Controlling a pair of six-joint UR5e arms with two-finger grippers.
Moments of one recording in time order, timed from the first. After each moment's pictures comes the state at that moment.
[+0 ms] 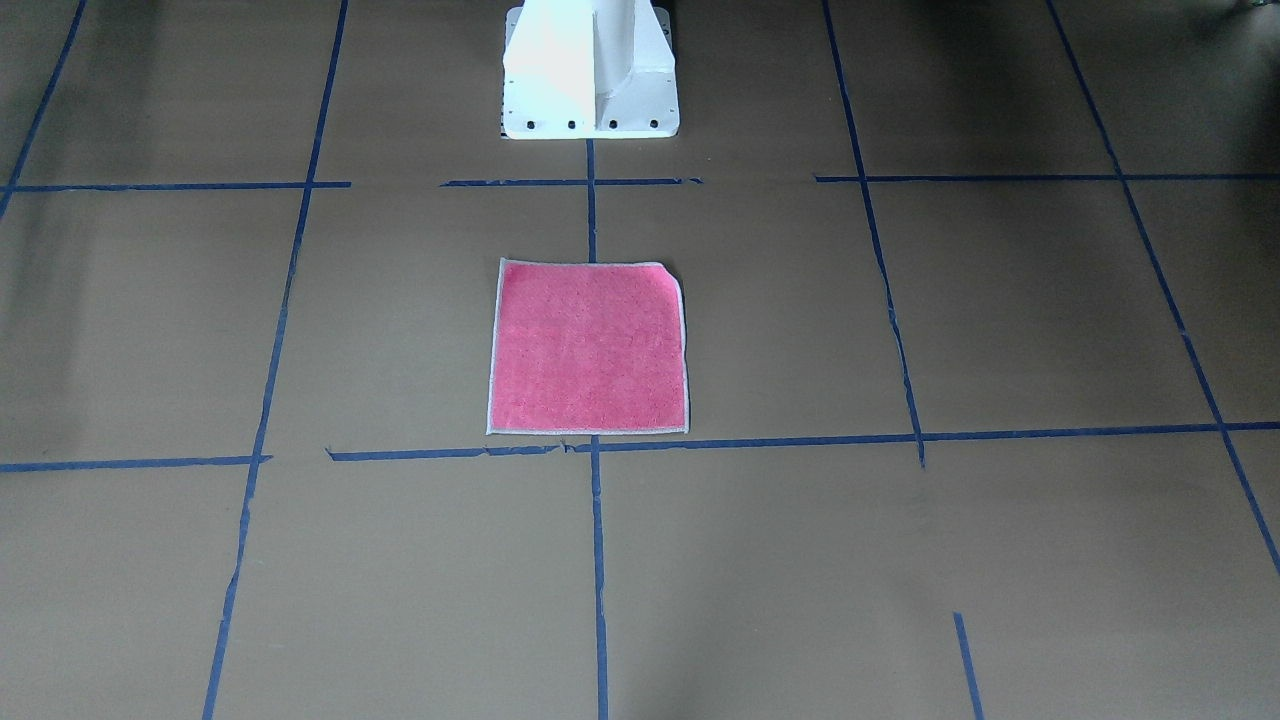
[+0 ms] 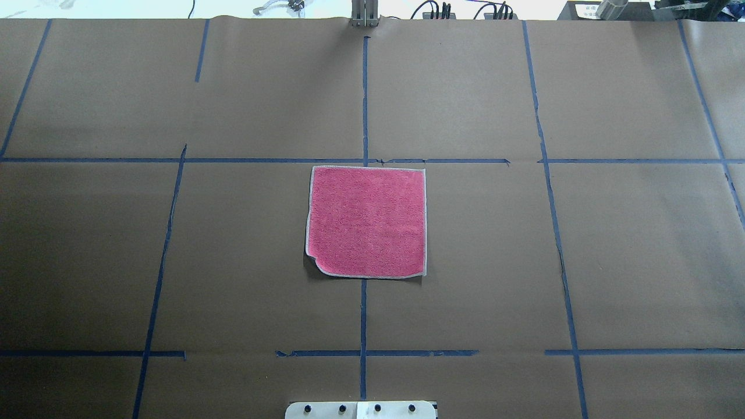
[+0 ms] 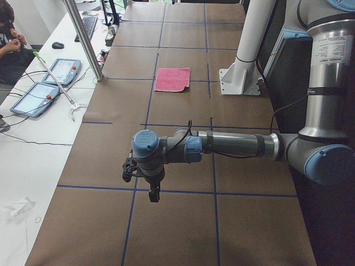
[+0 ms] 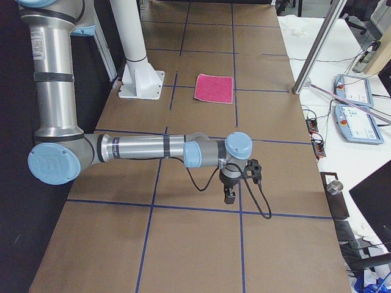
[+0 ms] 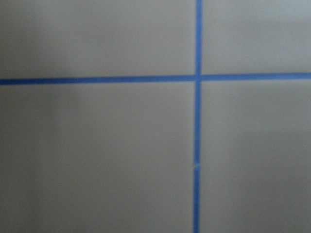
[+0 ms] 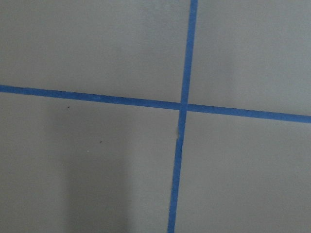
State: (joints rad) left arm -1.47 -1.63 -1.64 -1.48 -2.31 -0.06; right arm 1.44 -1.52 1.61 -1.55 2.32 0.04
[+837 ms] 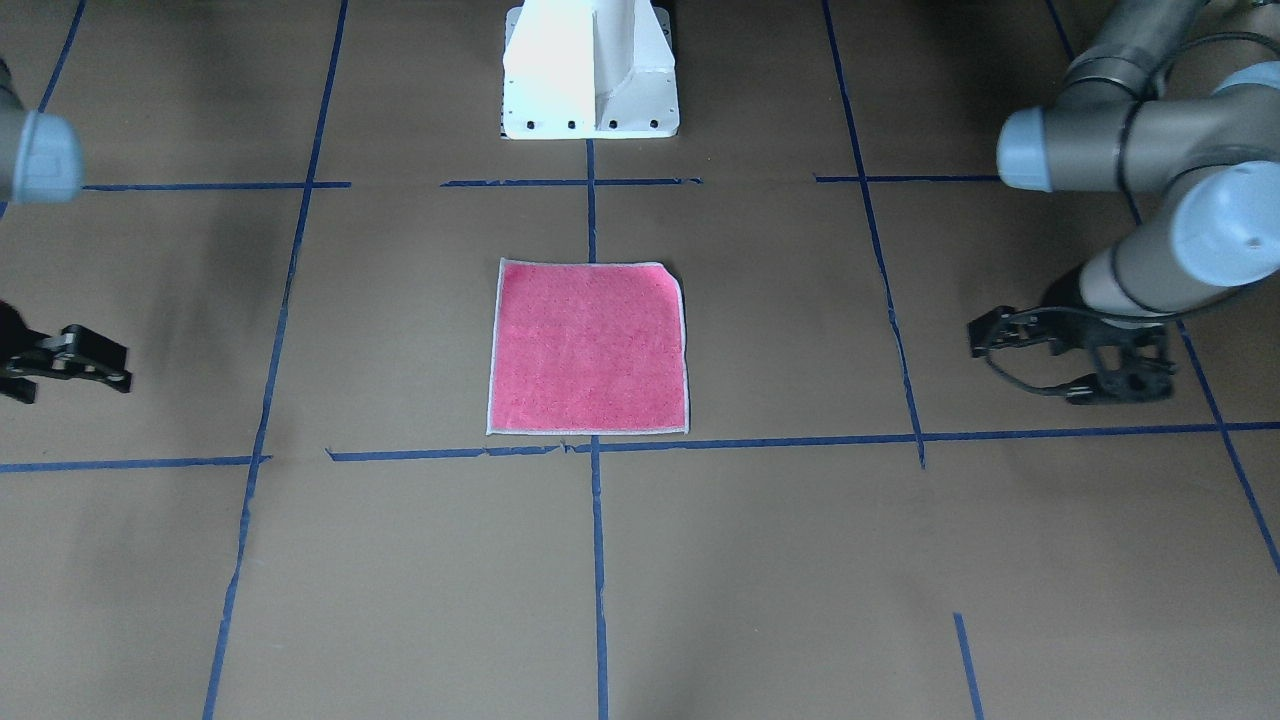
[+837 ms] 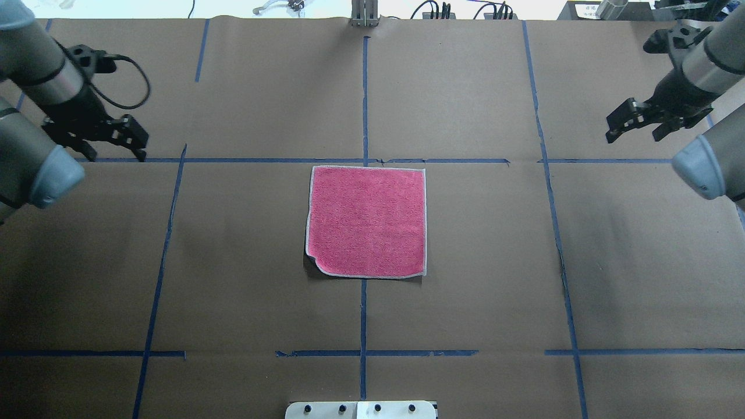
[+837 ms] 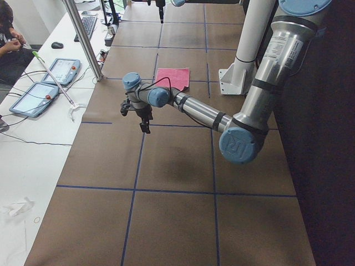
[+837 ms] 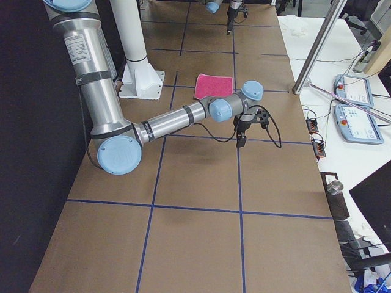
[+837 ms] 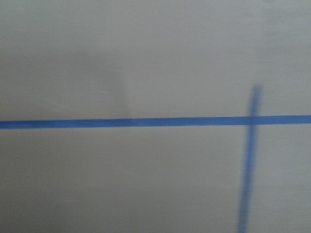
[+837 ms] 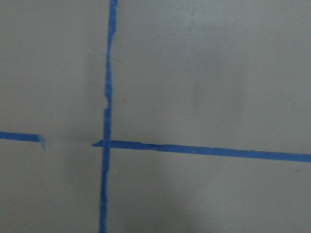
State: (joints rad) left arm -0.99 -1.98 -1.64 -1.48 -2.30 -0.71; right arm 1.09 -1.28 1.70 -1.55 2.28 0.61
